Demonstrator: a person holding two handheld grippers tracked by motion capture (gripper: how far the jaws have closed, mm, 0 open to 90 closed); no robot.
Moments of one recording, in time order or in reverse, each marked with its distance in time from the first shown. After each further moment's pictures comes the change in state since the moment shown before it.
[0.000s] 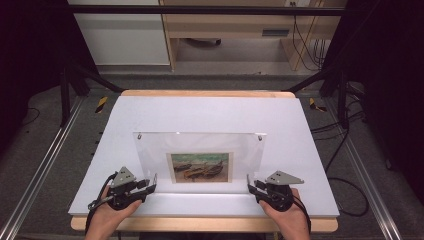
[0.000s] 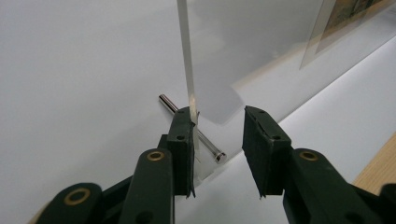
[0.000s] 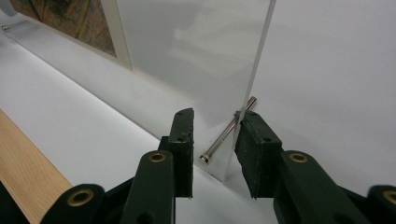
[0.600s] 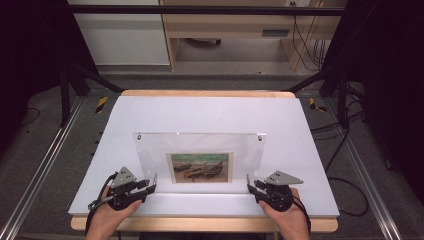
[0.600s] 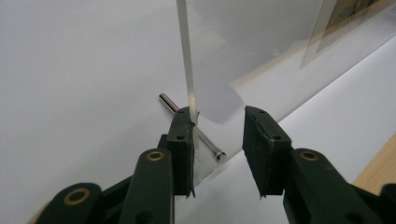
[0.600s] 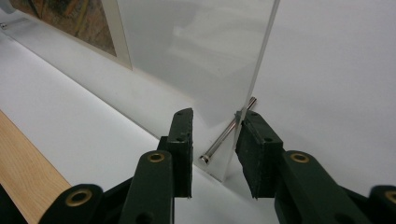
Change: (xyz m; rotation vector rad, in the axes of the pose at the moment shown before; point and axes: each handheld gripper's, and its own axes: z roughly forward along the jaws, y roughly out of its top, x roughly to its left) left arm 0.000 0.000 0.000 0.004 0.000 -0.002; right arm 0.001 0.001 0.000 0.001 -0.003 -0.015
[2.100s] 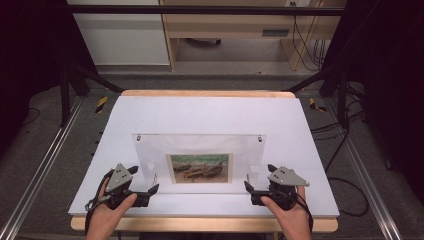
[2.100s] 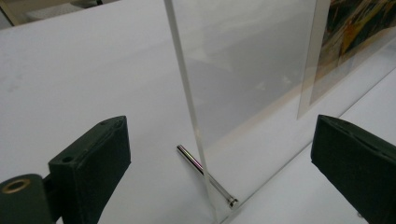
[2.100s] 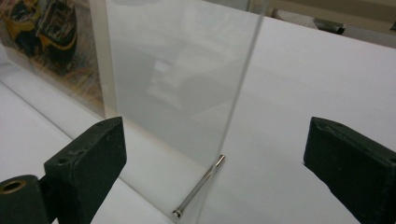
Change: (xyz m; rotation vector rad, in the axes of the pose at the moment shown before) left arm -0.002 0.010 -0.012 -0.174 0.060 0.099; right arm 0.001 0.017 -0.014 -0.188 -0.102 -0.083
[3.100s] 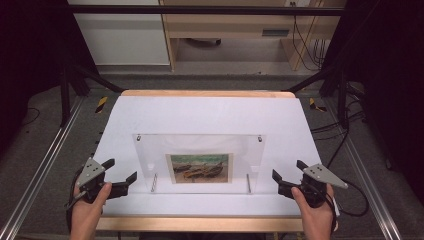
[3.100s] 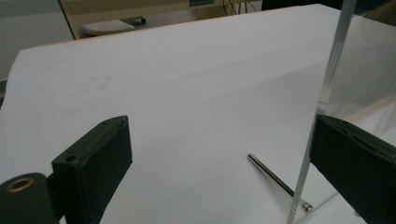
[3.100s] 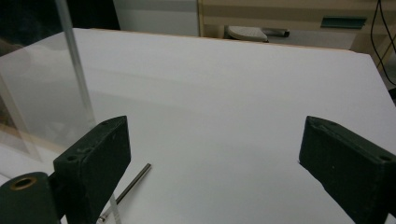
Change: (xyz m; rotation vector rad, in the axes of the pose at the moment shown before) left arm 0.045 -0.007 -0.029 -0.094 0.129 -0.110; right arm -0.053 -0.006 -0.038 -0.085 -0.146 0.172
